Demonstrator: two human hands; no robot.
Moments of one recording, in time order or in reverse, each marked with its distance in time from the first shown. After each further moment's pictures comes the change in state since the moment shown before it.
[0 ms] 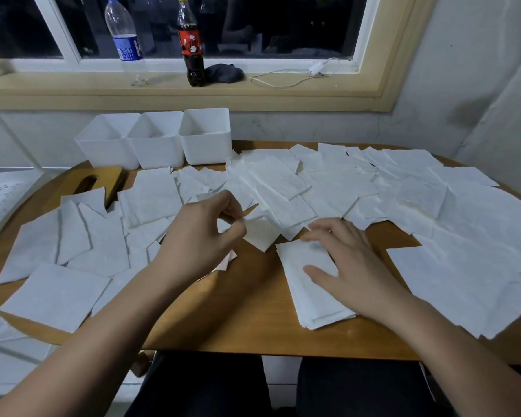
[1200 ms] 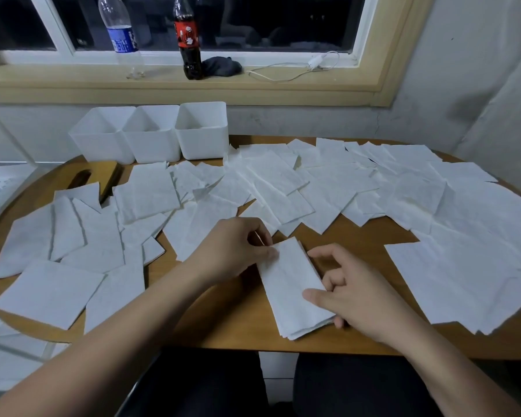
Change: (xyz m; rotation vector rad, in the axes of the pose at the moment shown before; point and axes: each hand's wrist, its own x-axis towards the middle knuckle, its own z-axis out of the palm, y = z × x) left_hand 0.010 0.008 0.047 -0.063 -0.408 -0.231; right_hand -0.032 -0.031 -0.013 0.510 -0.212 0.436
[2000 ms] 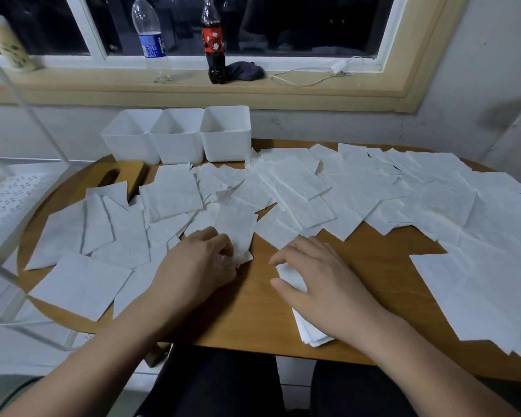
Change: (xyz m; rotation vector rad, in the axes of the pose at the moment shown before) left_hand -0.053 -0.072 -0.025 0.401 0.333 0.085; right_hand 0.033 -0.041 0.049 -0.422 0.108 -0.522
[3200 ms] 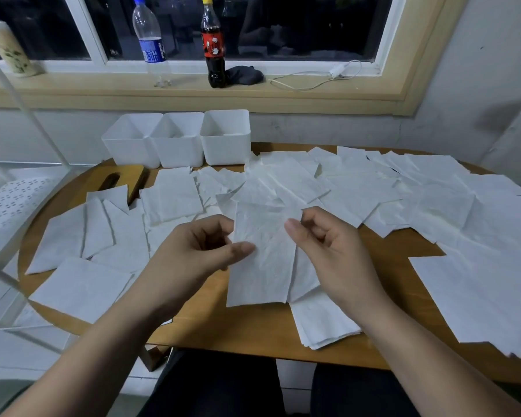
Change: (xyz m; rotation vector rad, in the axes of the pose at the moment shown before) left_hand -0.012 0.038 -0.060 -1.038 -0.099 -0.213; right_hand 0.020 -0.013 -0.023 0.718 0.297 0.137
